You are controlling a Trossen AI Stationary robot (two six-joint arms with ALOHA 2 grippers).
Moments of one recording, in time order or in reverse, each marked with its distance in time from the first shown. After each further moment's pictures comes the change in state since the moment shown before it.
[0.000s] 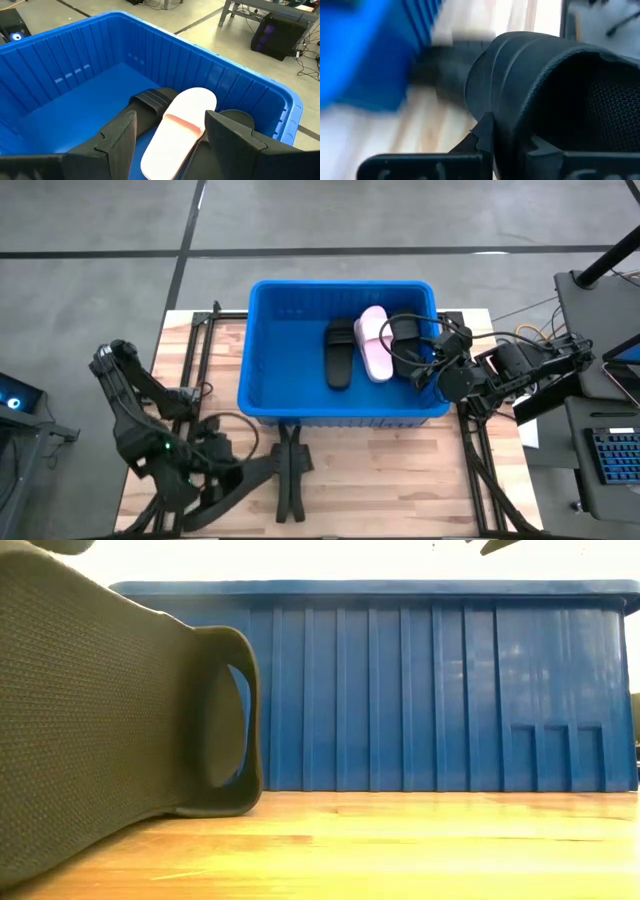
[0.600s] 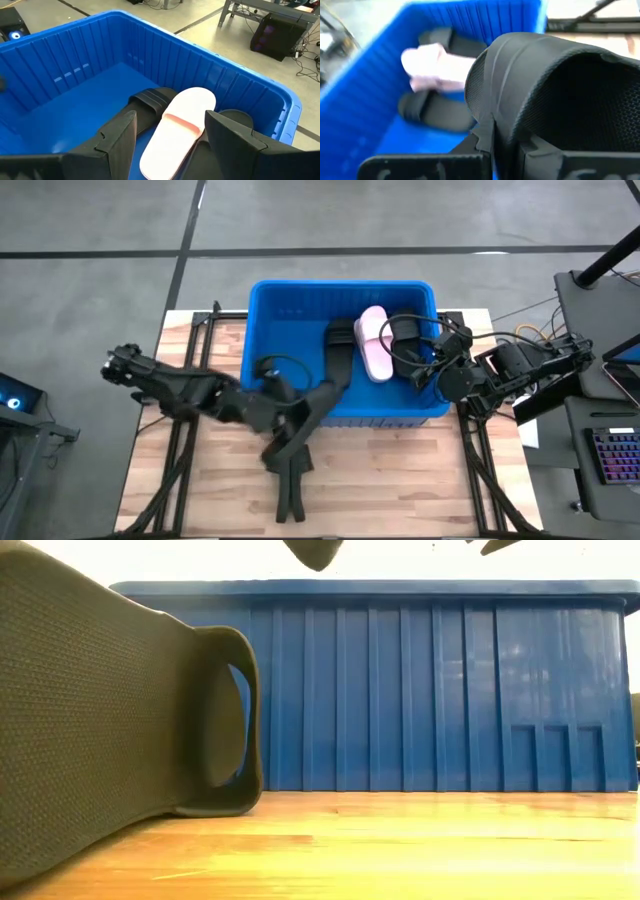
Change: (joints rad) left arm 0.542 0.113 0.204 0.278 -0.153 0.757; right arm 0.000 0.000 0.000 -0.004 0.000 -0.002
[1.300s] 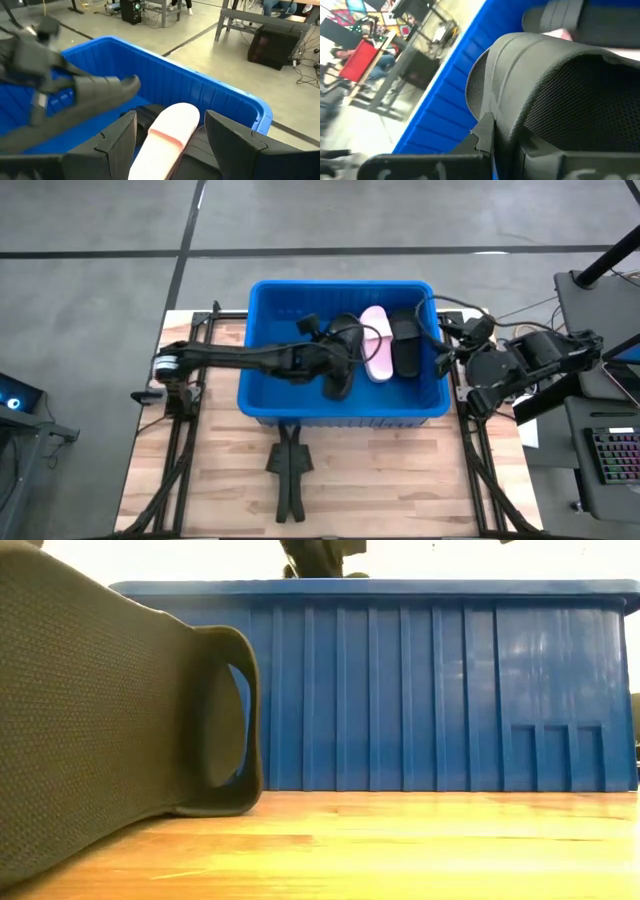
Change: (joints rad) left arm 0.414 0.366 0.040 0.368 -0.228 0.435; right arm -0.001 -0.153 0.000 -0.021 0.063 -0.063
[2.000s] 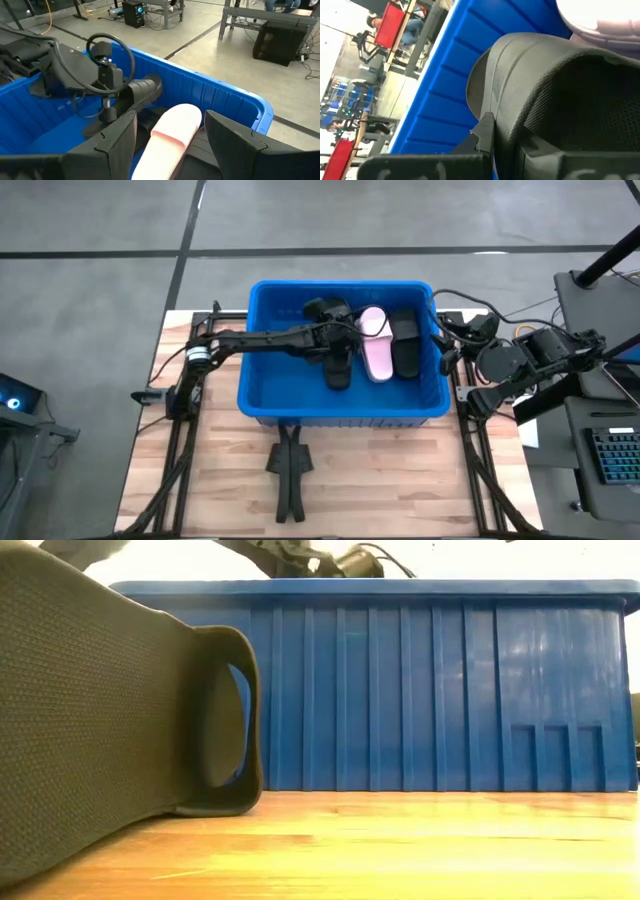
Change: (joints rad) left arm 0.203 0.234 0.094 0.001 -0.082 0.069; right arm 0.000 -0.049 0.000 0.002 -0.010 0.011
